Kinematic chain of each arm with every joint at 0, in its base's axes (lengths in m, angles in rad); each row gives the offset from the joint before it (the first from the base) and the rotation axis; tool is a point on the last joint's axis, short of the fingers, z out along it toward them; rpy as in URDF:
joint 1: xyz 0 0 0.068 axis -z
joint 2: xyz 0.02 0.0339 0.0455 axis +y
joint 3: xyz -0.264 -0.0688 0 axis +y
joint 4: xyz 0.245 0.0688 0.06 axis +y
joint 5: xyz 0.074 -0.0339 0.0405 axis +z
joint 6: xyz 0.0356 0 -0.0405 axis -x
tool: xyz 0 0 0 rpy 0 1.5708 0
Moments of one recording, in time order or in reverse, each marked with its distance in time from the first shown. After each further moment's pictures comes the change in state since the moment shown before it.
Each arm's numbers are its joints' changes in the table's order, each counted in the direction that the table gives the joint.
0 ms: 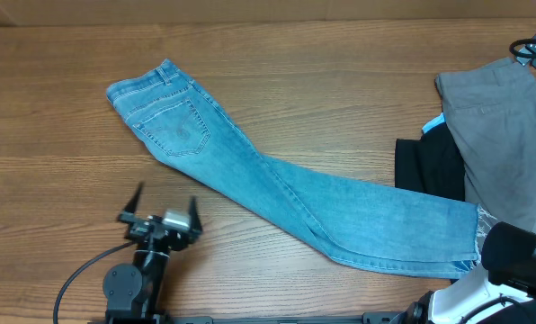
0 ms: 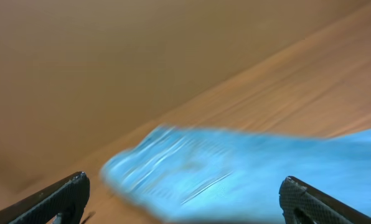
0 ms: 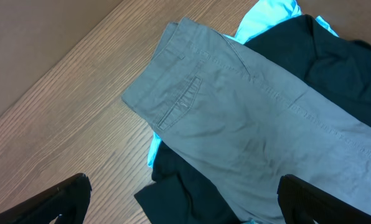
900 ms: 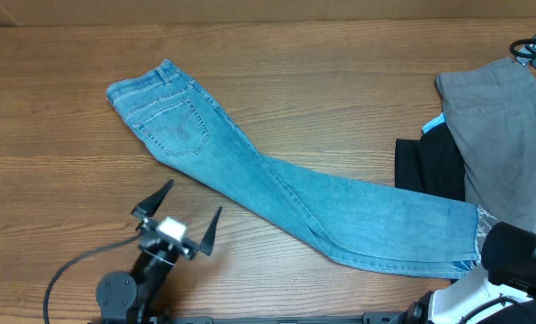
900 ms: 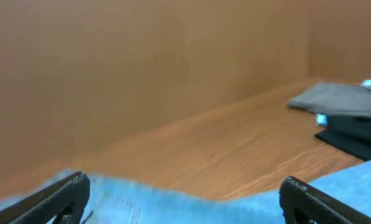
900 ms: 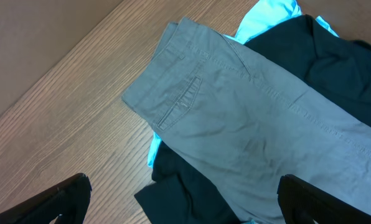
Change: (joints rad) left arm 0.000 0.031 -0.061 -0.070 -0.304 0.360; right arm 0.000 0.000 0.000 0.000 0.000 0.000
